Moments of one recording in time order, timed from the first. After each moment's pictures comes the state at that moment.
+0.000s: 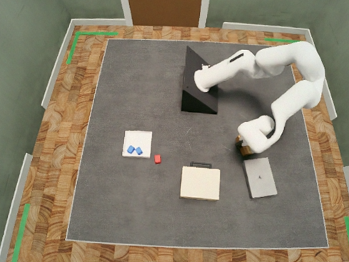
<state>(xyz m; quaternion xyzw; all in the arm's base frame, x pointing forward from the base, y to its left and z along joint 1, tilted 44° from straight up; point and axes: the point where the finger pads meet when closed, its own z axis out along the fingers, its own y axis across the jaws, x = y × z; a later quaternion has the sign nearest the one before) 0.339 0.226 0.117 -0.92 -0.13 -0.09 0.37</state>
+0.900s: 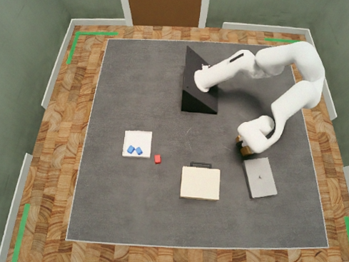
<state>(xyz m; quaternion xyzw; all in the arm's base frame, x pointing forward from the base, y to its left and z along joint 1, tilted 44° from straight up) 0.339 0.227 0.116 -0.92 -0.13 -0.09 0.37</state>
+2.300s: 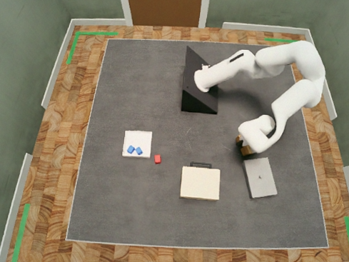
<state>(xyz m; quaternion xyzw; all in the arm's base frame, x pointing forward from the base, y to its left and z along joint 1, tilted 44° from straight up) 0.339 0.223 0.120 -0.92 -0.13 -0.09 0.37</state>
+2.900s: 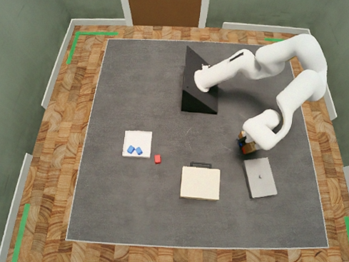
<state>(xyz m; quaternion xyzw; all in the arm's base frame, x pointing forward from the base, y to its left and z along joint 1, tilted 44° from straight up) 0.335 0.188 0.156 -0.92 -0.13 -0.09 0.37</state>
